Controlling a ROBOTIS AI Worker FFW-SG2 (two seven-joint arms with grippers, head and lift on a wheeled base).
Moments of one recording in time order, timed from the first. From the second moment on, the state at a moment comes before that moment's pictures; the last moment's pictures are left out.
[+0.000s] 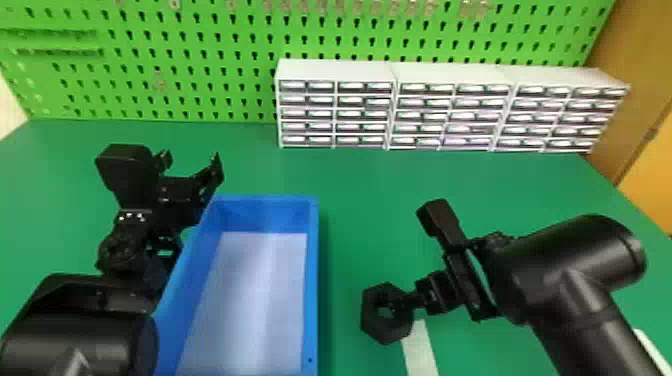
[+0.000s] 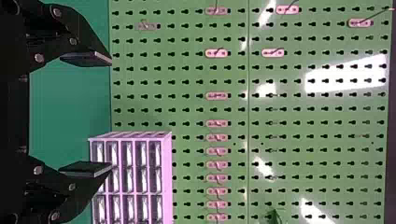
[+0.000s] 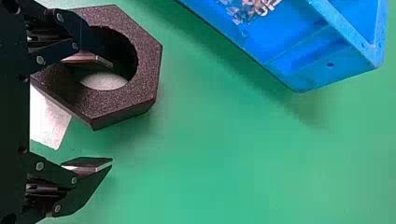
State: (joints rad) left arm -0.02 0.11 -0.03 -1.79 0.09 0.17 0.00; right arm -0.29 -0.25 0.30 -1.79 -0.02 1.47 0.57
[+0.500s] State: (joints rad) left arm -0.02 0.11 -0.03 -1.79 0.09 0.18 0.00; right arm -0.28 -0.25 0.30 -1.79 0.00 1.47 0.57
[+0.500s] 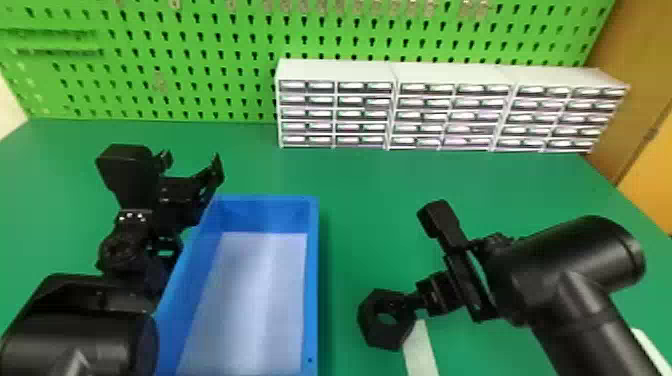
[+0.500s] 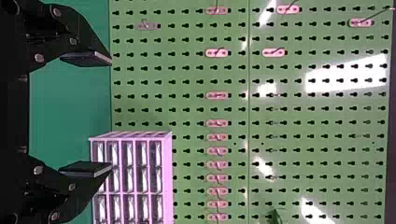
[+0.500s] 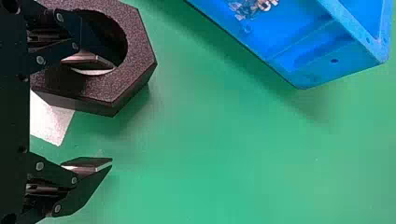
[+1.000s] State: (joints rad) left arm -0.03 0.11 -0.04 -1.79 0.09 0.18 0.00; right arm -0.28 -0.25 0.30 -1.79 0.00 1.47 0.57
